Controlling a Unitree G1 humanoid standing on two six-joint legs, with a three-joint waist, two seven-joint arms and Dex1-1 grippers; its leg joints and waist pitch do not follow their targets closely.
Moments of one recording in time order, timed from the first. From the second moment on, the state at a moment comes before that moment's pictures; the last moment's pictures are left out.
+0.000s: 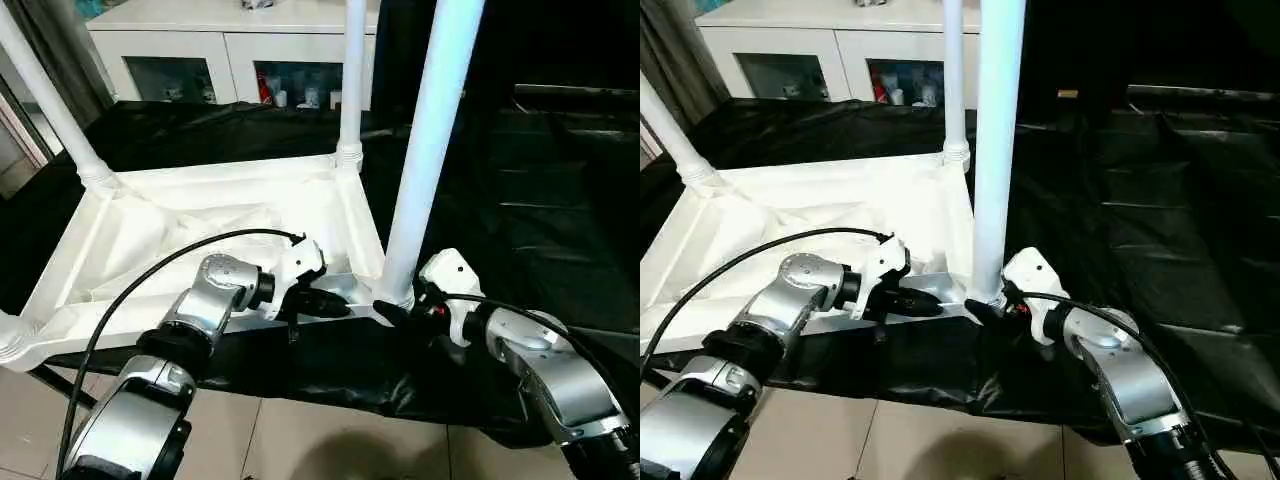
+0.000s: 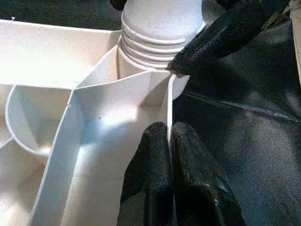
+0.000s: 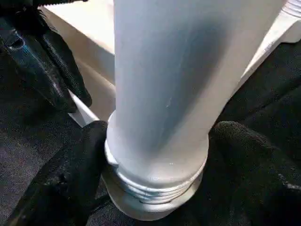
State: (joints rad) left arm -0.68 0.22 -0.23 0.80 0.03 0.03 -1.25; right arm -0.21 -0.44 0.19 0.03 0.12 0.33 0.67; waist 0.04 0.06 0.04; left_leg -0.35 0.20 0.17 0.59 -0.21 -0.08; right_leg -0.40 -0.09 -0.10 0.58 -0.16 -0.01
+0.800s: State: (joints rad) left arm -0.79 -0.04 -0.21 0.97 0.10 0.07 -0.71; right arm -0.35 -0.08 0.00 0.32 0.07 0.29 0.09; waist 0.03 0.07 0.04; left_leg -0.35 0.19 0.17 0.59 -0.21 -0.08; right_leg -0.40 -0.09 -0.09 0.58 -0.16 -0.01
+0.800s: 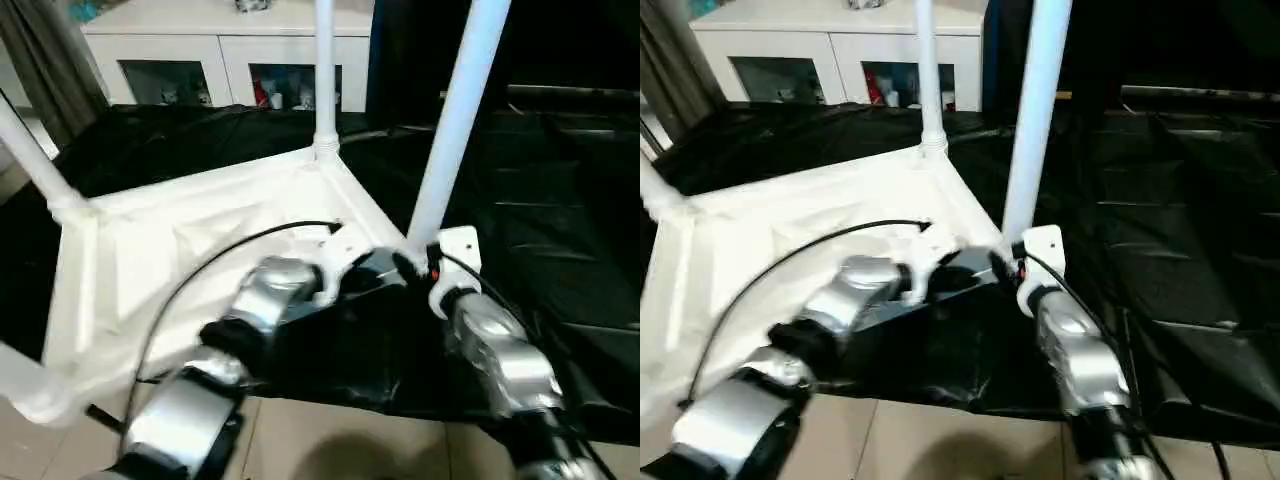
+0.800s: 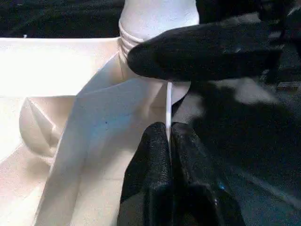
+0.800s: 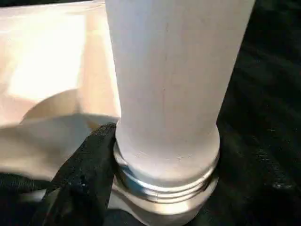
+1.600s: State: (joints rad) left arm -0.73 0.10 -0.22 0.90 0.07 0.00 -1.04; right arm -0.23 -0.36 0.10 0.10 0.13 0.31 0.54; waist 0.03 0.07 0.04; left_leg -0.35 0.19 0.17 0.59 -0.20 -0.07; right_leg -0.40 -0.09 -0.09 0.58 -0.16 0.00
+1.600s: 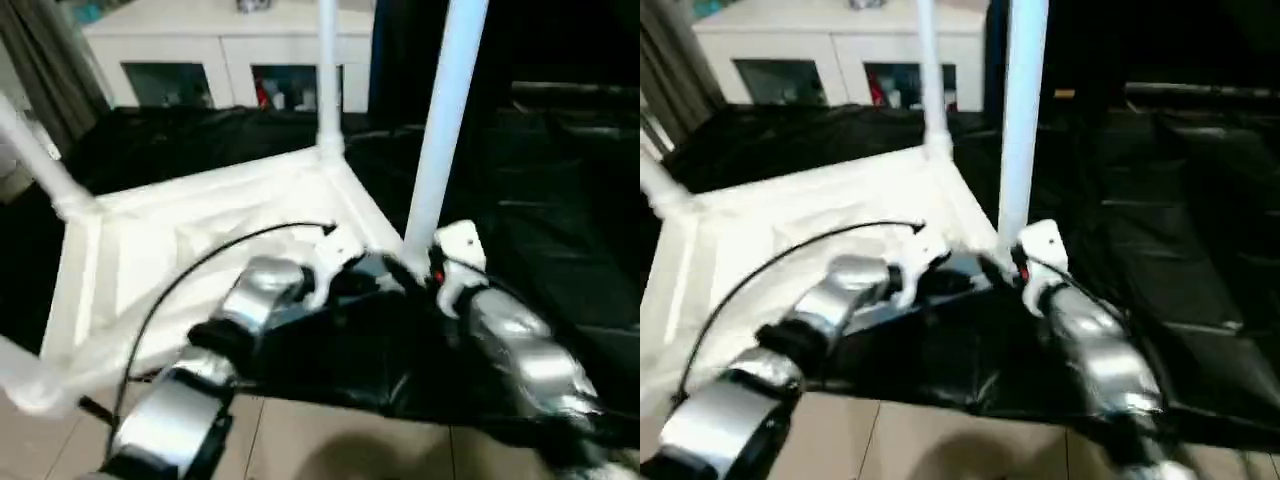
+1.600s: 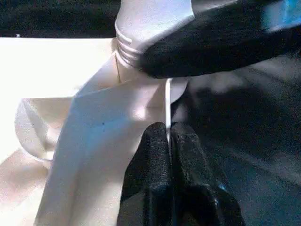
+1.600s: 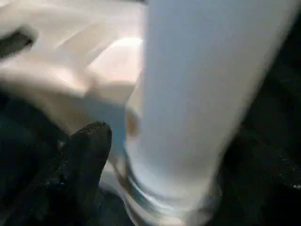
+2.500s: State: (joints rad) left arm -0.67 0.20 -0.22 0.81 0.03 0.02 -1.25; right arm -0.22 -0.47 0.15 0.03 0.19 0.38 0.78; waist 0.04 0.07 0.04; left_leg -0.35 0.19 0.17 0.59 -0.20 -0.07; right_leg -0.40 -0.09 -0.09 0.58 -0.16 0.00
